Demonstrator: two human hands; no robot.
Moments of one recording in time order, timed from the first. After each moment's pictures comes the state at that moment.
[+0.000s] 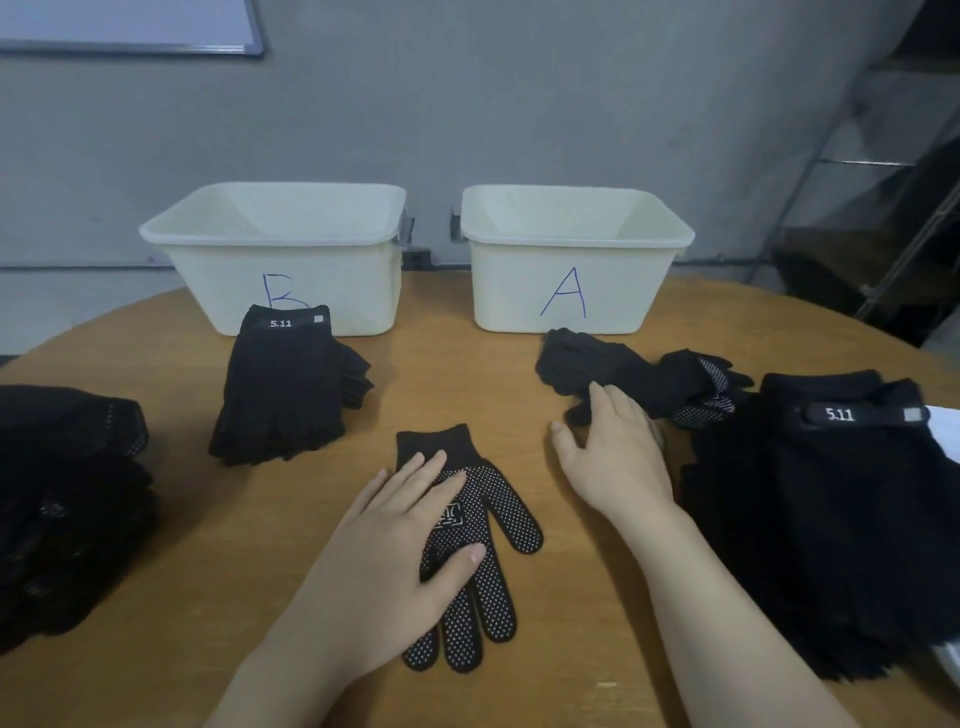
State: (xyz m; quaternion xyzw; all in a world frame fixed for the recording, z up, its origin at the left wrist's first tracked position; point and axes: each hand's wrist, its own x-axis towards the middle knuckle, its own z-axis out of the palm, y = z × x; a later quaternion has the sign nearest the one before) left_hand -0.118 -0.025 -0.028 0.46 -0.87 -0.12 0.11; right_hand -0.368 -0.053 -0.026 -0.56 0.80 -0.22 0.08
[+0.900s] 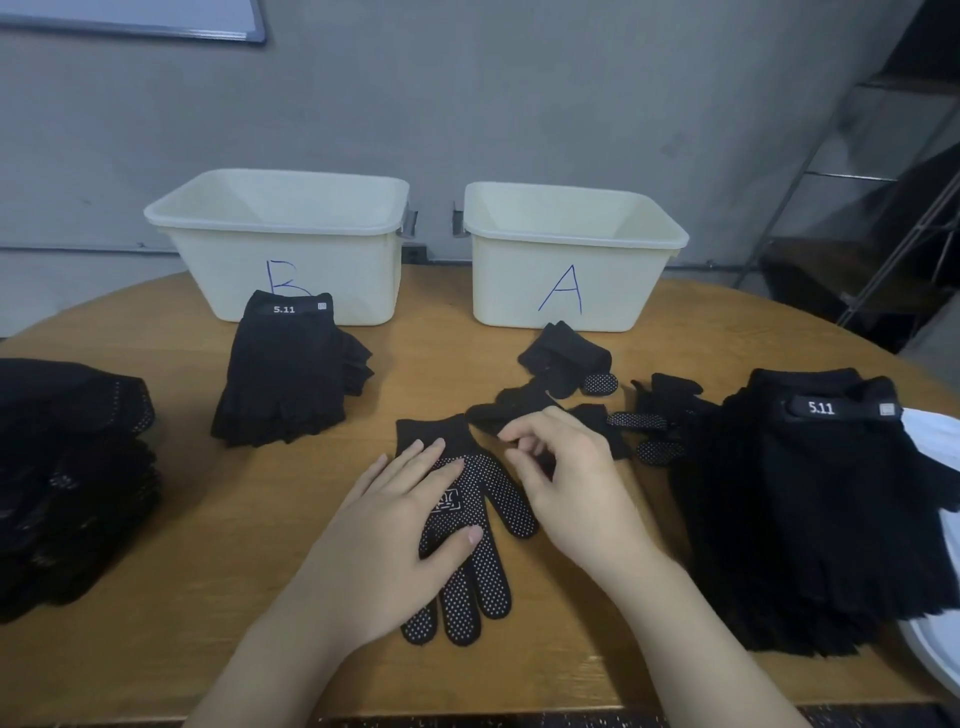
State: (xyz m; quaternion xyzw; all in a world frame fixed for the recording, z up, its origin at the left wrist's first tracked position) left_hand -0.117 -0.025 -0.032 0.46 -0.87 -0.14 0.14; right_hand -0.323 -0.009 -0.012 -0.67 0.61 -0.41 0.09
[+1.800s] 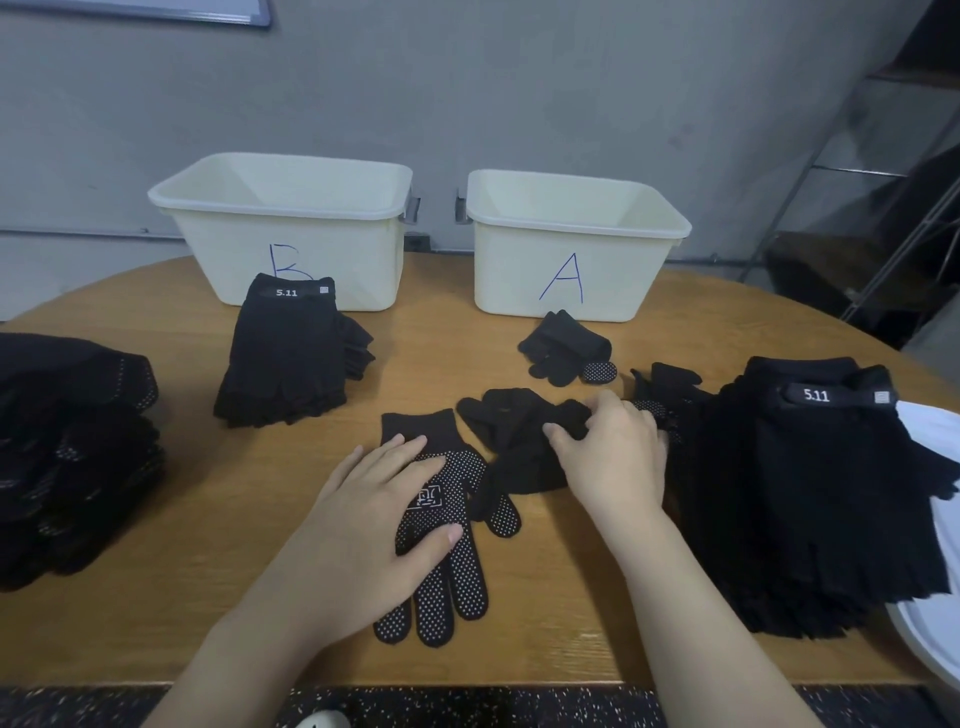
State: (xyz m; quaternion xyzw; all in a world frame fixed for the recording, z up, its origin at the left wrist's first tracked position) left_hand -0.101 -0.013 -0.023 0.47 -0.86 -0.15 0.13; right_hand -0.344 -0.022 -0.012 -0.48 0.85 -0.22 0.02
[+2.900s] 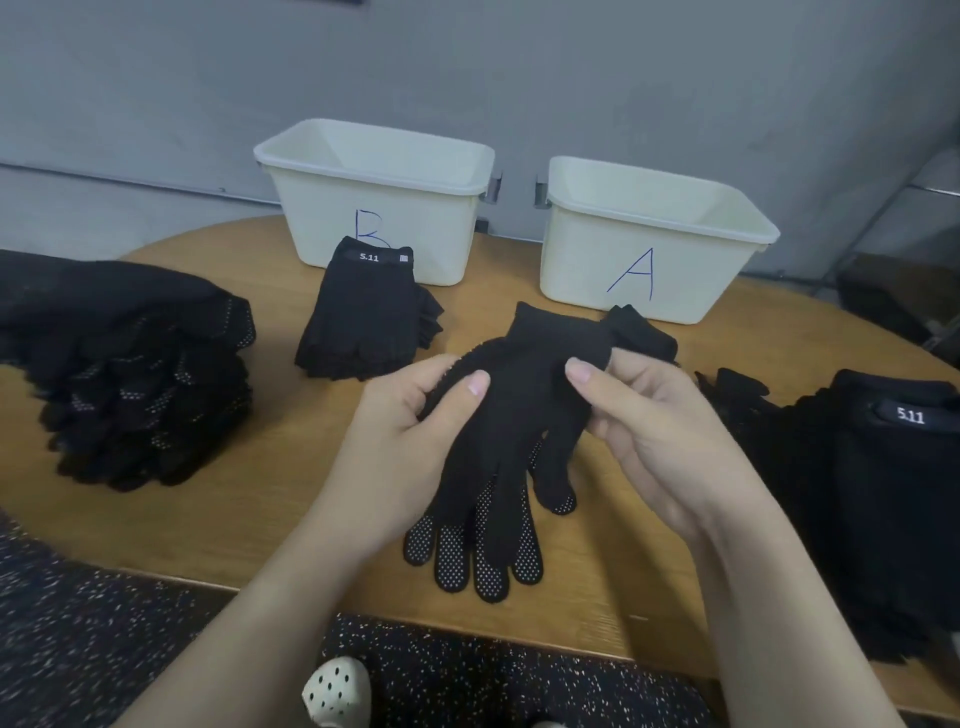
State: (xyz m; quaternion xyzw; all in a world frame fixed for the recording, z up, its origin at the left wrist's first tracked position) left_hand -0.099 -0.001 0.028 0.41 -0.63 -0.43 0.51; right_hand -0.306 0.007 0.050 -0.53 0.44 -0.52 0.51
